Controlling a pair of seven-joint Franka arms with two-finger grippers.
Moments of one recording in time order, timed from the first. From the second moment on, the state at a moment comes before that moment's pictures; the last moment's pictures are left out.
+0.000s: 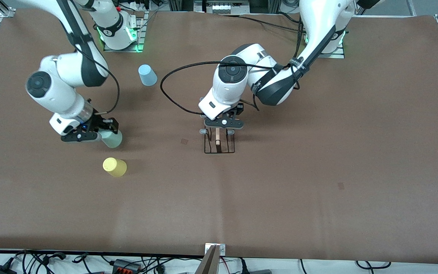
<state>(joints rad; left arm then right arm) -0.37 0.62 -0.48 -1.42 0.14 1.95 -0.82 0.11 0.13 0.03 -2.17 0.07 2.32 0.03</state>
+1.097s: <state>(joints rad) 0.15 0.39 -0.47 -1.28 0.15 1.58 -0.46 0.26 0.09 0.47 -1.92 0.07 2.11 1.06</state>
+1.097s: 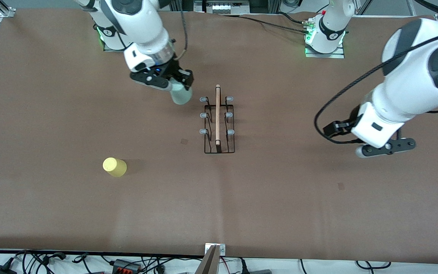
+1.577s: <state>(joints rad) 0.27 0.33 -0.45 -1.27 0.15 1.50 -0.17 0.33 0.24 0.47 -1.92 -0.02 2.22 1.17</state>
